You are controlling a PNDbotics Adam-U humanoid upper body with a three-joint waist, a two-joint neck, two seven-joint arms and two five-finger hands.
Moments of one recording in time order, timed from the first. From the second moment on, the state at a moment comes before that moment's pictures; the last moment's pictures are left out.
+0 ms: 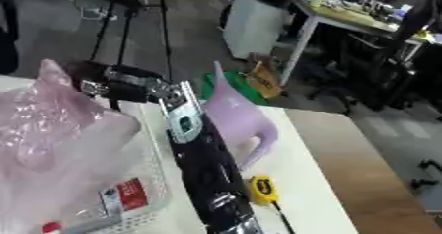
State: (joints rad) left arm -0.60 0.09 -0.21 -1.98 -0.57 -0.31 0.73; right arm -1.06 -0.15 -0.25 -1.16 0.55 -0.27 0.86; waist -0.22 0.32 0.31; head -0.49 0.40
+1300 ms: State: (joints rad) left arm -0.58 0.09 -0.20 -1.98 -0.57 -0.30 0.73; right arm -1.06 -0.26 -0.26 -1.31 0.43 -0.27 0.58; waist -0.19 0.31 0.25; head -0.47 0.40
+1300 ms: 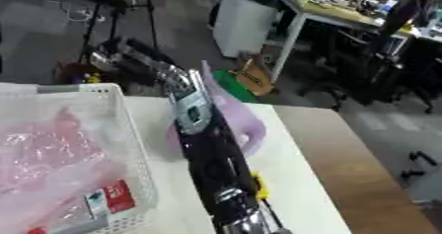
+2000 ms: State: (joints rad) left arm -0.57 0.10 -0.17 -1.98 -0.59 -0.23 0.76; right arm -0.94 -0.50 -0.25 -1.73 -0.25 -0.03 0.33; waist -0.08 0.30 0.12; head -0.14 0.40
